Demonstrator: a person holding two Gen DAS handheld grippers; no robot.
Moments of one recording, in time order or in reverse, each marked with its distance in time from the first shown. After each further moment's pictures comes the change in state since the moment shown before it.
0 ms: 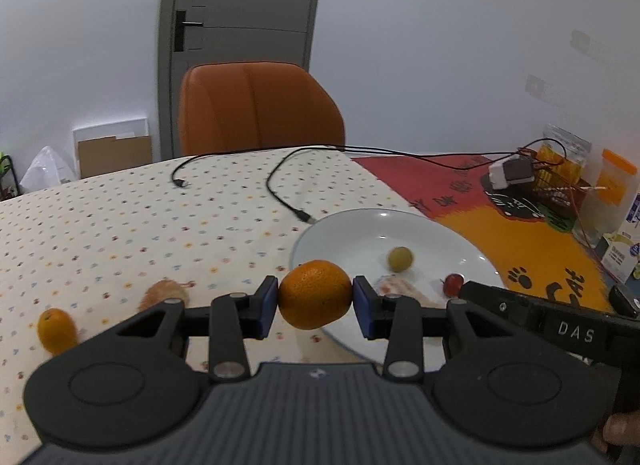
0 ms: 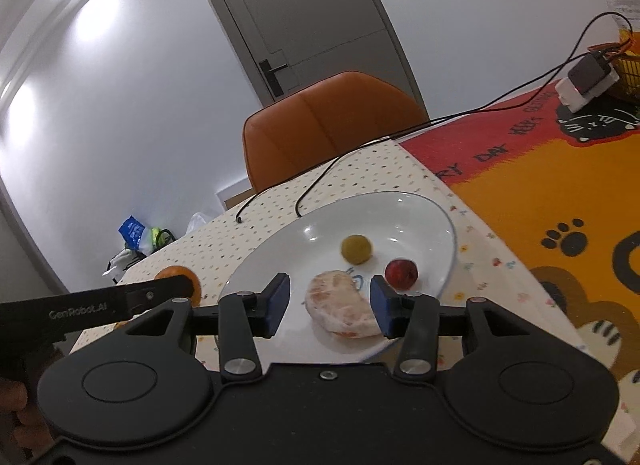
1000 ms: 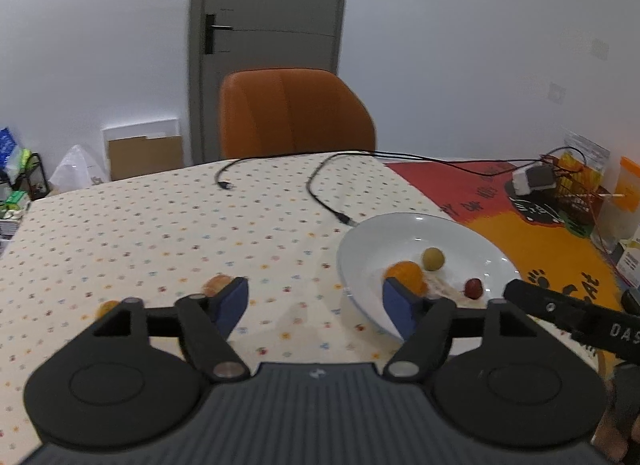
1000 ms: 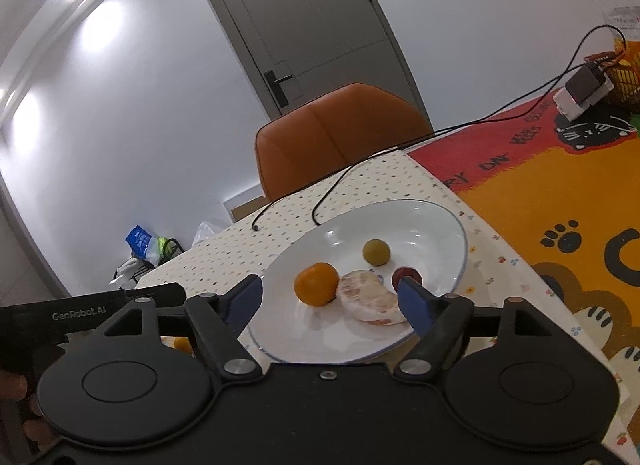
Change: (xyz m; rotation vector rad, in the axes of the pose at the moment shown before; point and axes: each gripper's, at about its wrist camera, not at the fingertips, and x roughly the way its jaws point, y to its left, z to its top) left arm -0.036 0.026 0.002 -0.027 -0.007 0.097; right arm -0.023 0.022 0.002 0.007 -0.029 0.014
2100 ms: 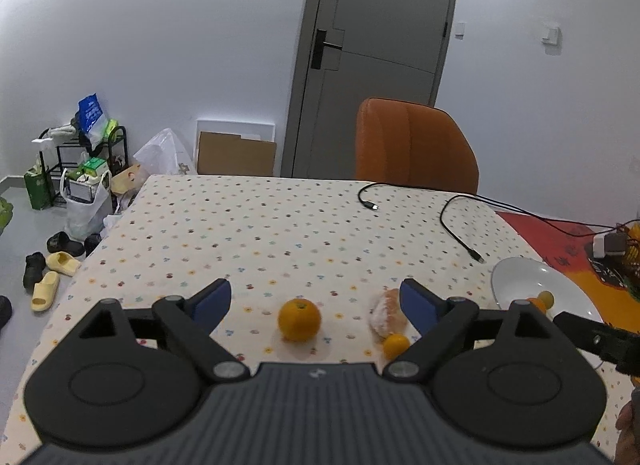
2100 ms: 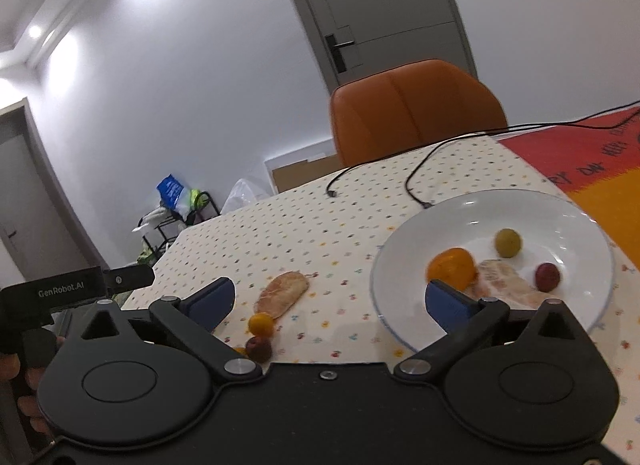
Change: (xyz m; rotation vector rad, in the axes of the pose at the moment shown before) left arm -0.043 0.128 -0.012 -0.193 -0.070 0.180; right arm 0.044 0.099 -0.010 -0.145 0.101 0.082
